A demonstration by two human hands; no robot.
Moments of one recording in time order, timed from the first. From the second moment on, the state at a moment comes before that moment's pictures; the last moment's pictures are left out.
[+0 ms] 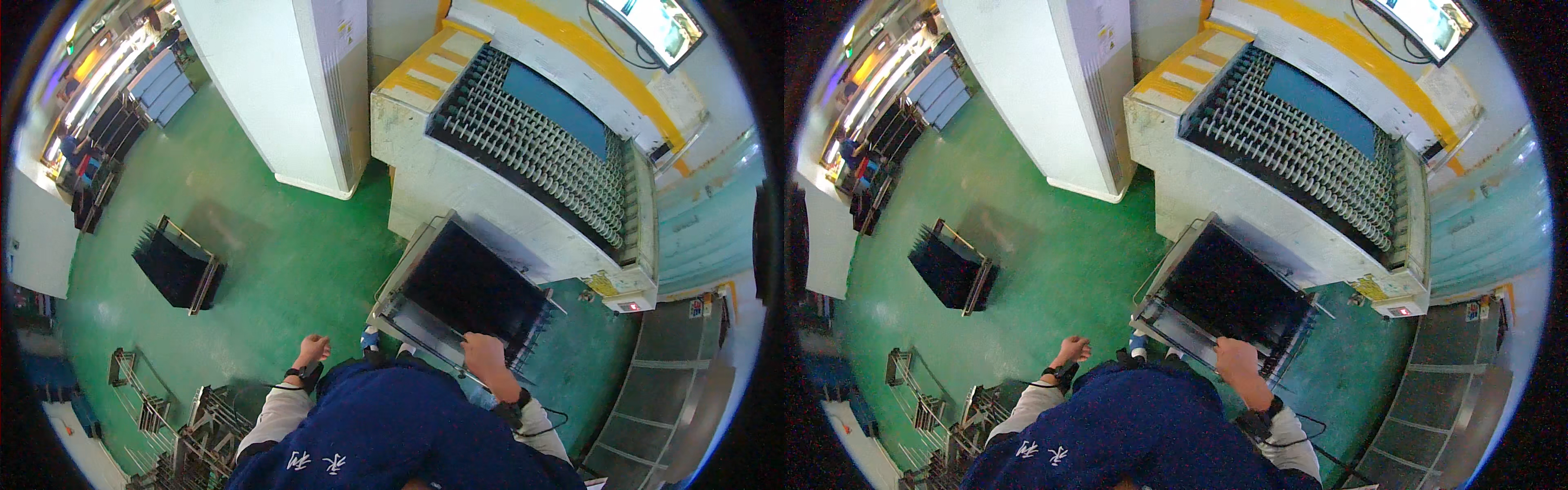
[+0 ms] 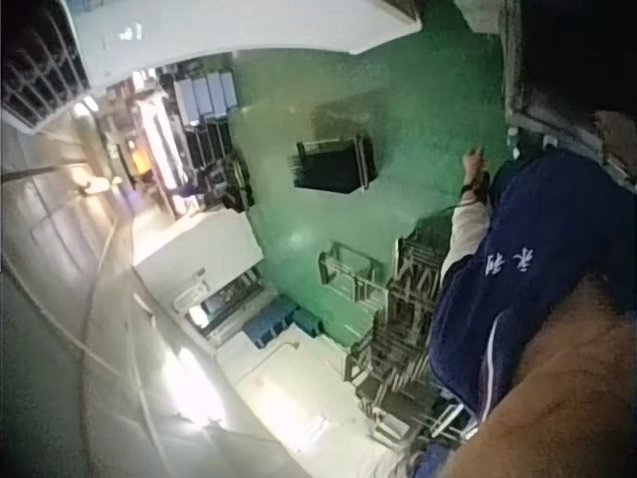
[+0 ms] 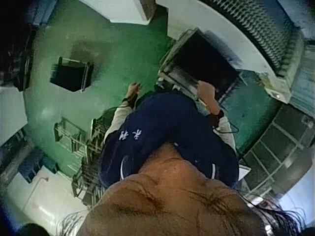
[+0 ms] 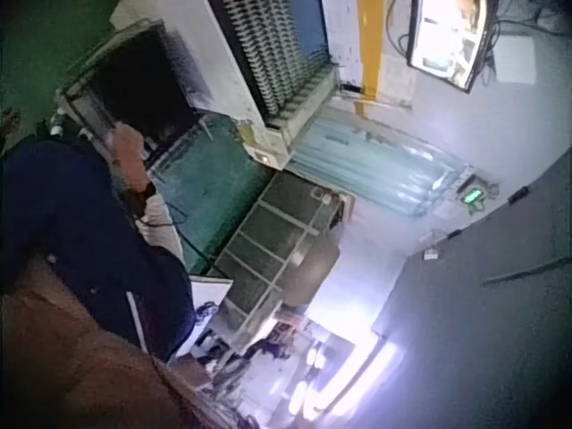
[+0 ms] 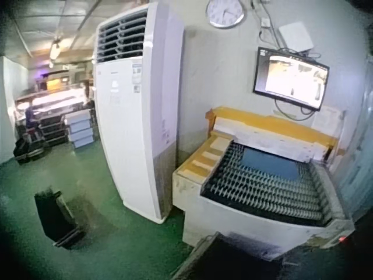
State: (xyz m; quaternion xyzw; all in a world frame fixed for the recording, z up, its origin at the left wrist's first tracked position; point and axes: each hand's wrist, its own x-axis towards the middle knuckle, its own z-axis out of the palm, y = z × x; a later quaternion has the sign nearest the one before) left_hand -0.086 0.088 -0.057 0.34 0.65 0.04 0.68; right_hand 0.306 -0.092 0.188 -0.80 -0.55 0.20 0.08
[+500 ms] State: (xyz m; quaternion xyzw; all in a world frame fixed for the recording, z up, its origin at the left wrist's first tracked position) left_hand -0.043 0.080 -0.034 0.33 0.62 0.06 0.71; right_hand 0.464 -0.114 0.298 -0.73 -0.17 0.19 0.64
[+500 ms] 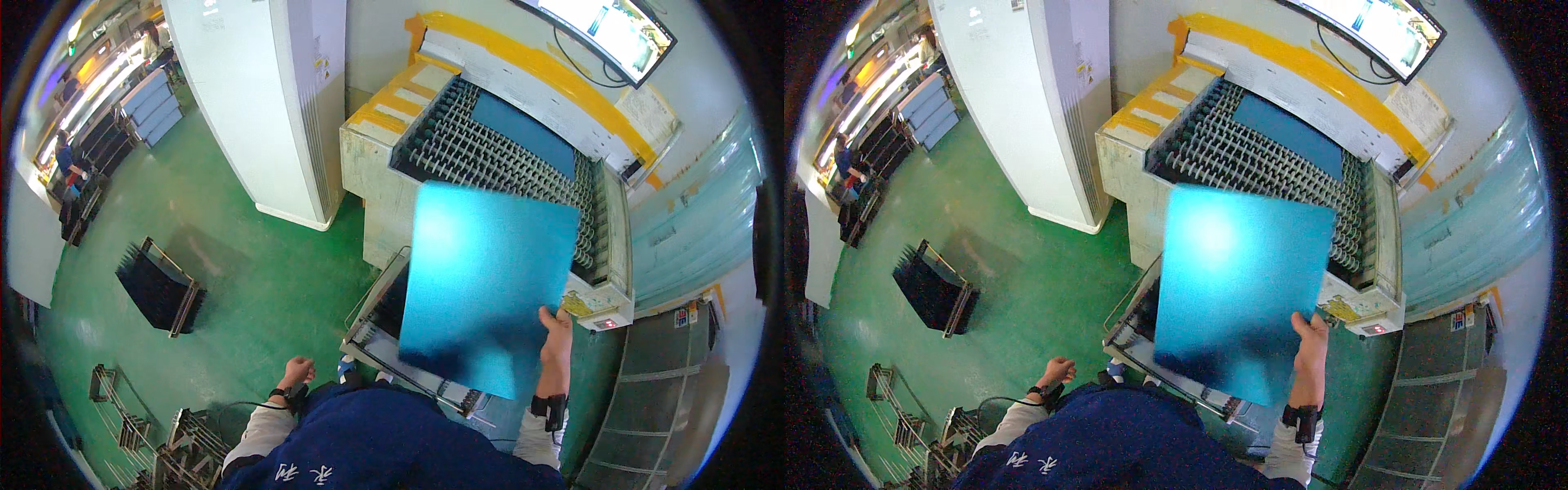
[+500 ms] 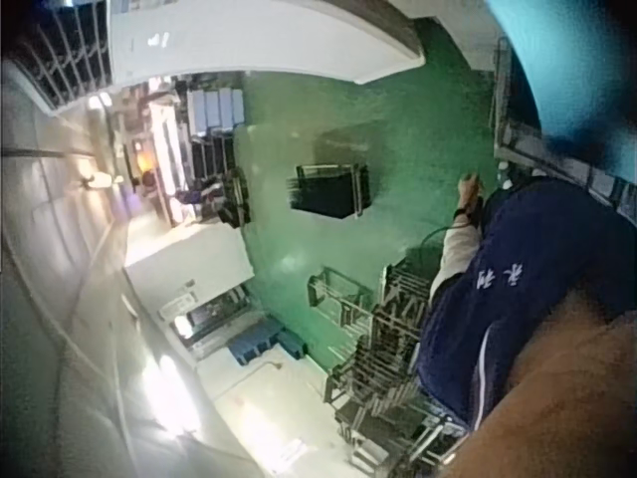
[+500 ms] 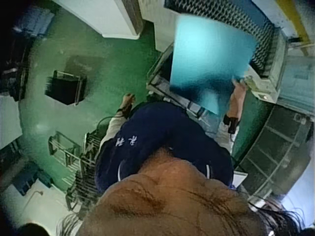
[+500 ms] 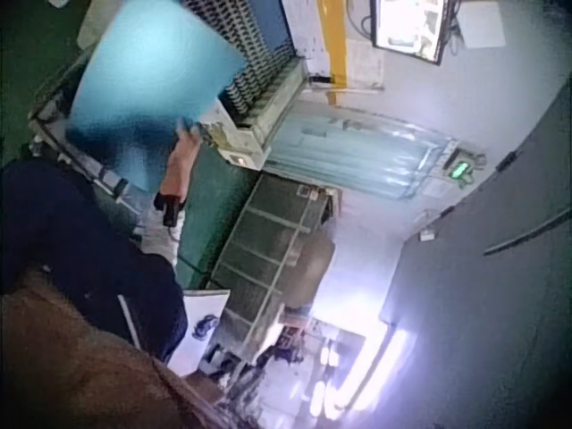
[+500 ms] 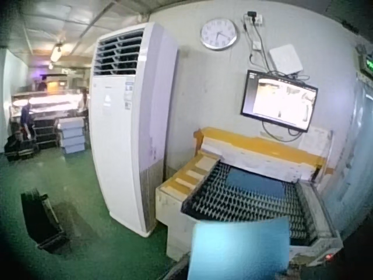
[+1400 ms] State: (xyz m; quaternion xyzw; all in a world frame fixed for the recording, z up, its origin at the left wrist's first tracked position) left_hand -0.050 0.022 0.011 0.23 0.65 0.16 0.71; right_hand 0.609 0.013 0.246 -0.49 0.00 0.52 0.70
